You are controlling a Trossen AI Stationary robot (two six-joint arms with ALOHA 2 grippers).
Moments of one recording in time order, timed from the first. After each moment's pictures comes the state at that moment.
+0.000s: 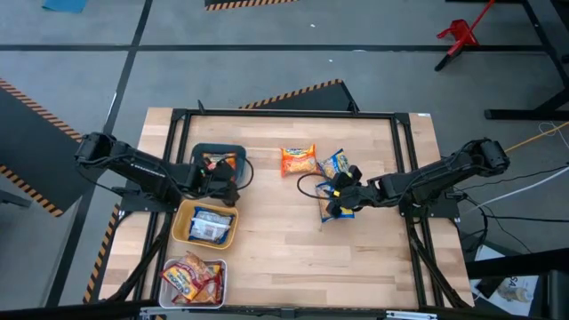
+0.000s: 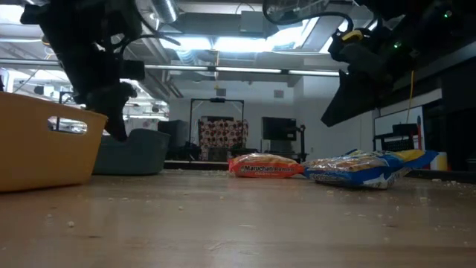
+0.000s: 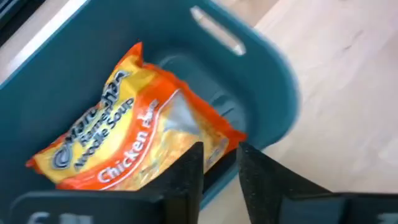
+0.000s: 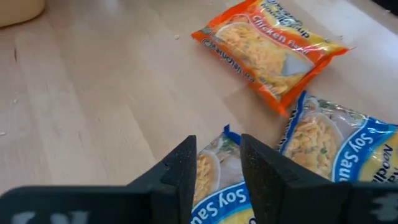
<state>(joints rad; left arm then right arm) -0.15 1.25 0.64 -0.66 -0.57 -0.80 0.23 1.32 0.65 -0.20 0.50 0.60</state>
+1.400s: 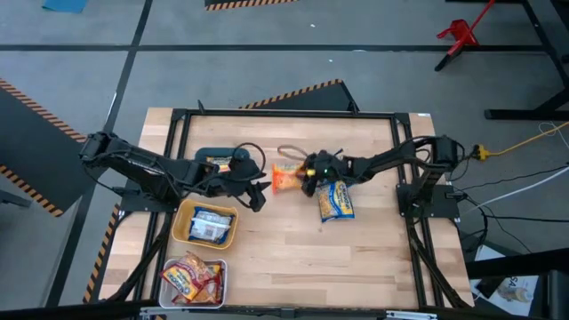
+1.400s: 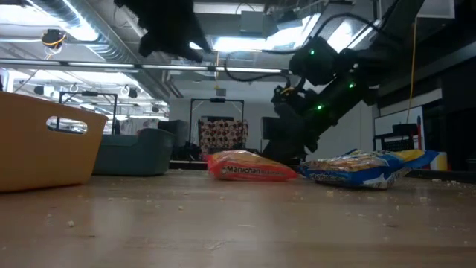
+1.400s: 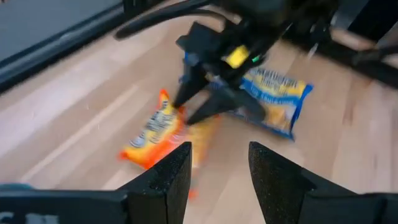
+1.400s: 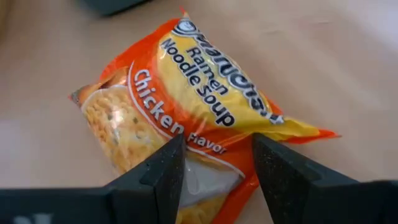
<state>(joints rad) -0.20 1.31 0.96 -0.31 -0.54 -0.60 -0.15 1.78 0.71 0.38 0.10 0.27</state>
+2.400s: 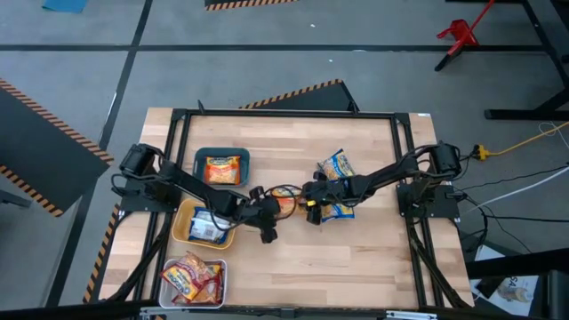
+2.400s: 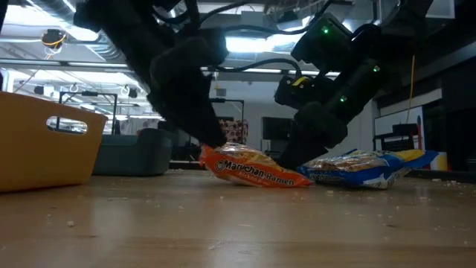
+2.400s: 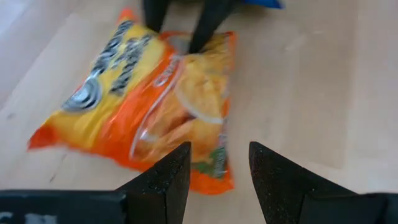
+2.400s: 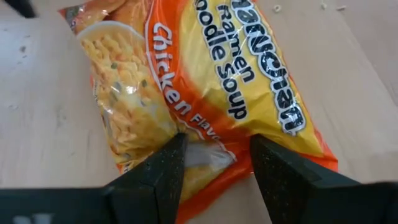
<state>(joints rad) -0.30 1.75 0.97 -0.11 -0.40 -0.51 0.09 1.78 0.76 0.20 0.13 0.19</state>
